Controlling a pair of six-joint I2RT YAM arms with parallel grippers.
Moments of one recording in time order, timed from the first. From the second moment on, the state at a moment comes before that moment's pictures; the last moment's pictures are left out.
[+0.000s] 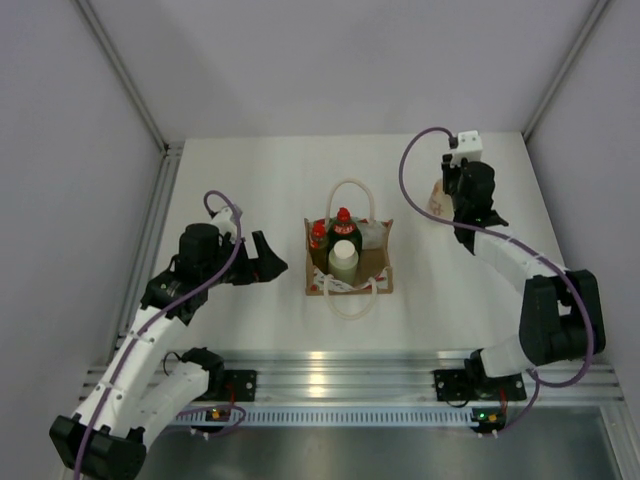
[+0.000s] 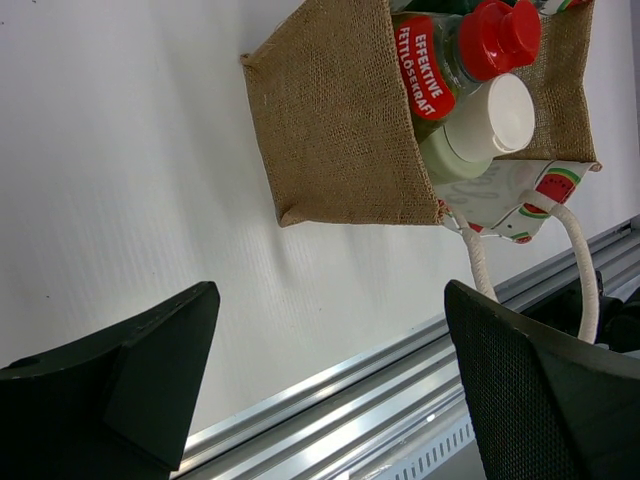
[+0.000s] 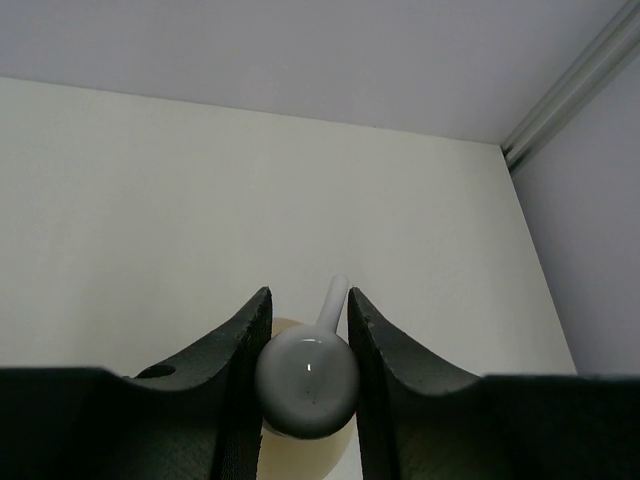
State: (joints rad) left arm -0.33 0.80 0.79 -0.61 0.29 -0.49; right arm 0.19 1.42 0.91 0.37 0.26 -0.18
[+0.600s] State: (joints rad) left arm -0.33 0.79 0.79 -0.61 0.29 -0.49; right arm 0.10 1.60 0.90 0.58 0.23 -0.16
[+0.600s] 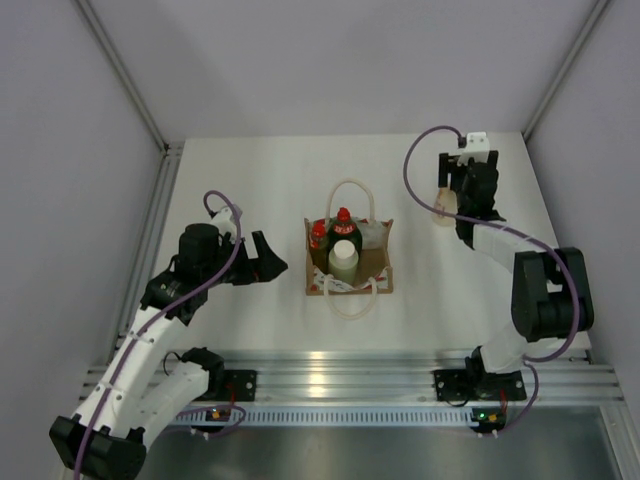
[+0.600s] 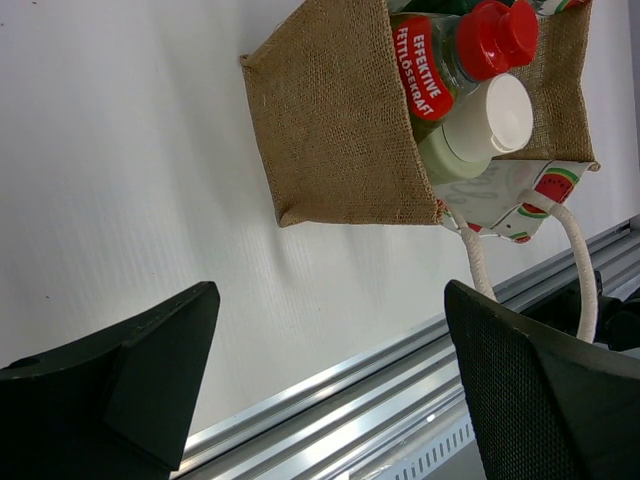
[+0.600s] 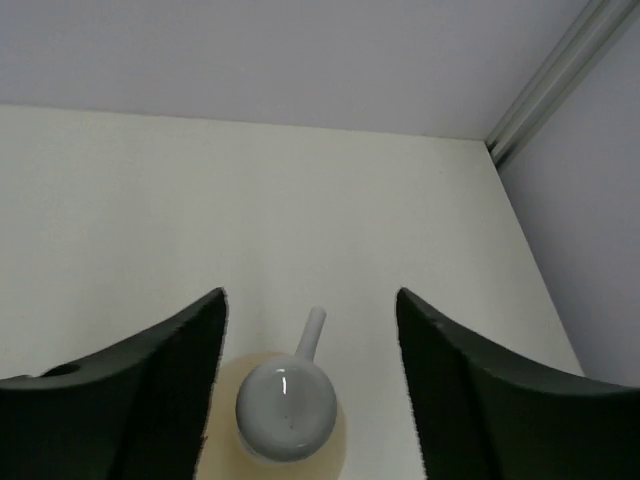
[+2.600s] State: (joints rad) left arm -1.03 1.28 0.78 0.30 -0.79 -0.17; right arm 0.11 0.40 0.55 -0.25 -0.31 0.37
